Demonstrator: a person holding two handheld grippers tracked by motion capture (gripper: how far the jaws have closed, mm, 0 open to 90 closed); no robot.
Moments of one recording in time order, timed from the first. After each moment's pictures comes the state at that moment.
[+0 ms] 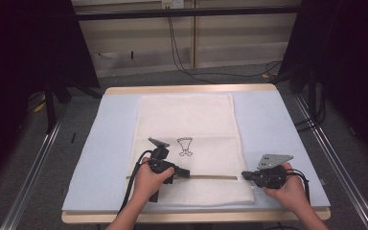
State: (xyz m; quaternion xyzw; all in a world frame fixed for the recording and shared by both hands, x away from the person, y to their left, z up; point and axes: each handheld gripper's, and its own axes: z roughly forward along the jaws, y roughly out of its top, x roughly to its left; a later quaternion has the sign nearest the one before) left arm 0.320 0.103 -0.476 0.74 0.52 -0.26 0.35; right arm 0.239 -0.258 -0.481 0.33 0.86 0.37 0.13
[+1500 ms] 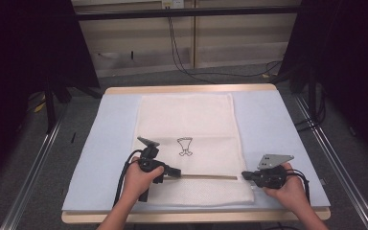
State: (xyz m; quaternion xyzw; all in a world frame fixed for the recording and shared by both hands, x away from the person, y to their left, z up) left arm 0.323 0.131 -0.471 0.72 0.53 -0.27 0.35; right arm 0.239 -0.259 -0.482 0.33 0.86 0.38 0.13
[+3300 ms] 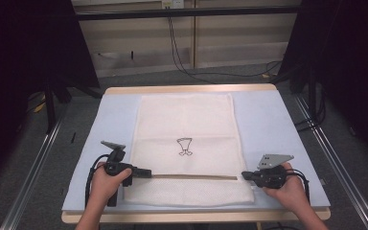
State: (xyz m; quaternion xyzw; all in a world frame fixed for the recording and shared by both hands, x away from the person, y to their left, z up) left arm 0.314 0.225 -0.463 0.69 0.58 -0.25 0.37; right arm 0.239 -0.259 -0.481 0.33 0.86 0.38 0.13
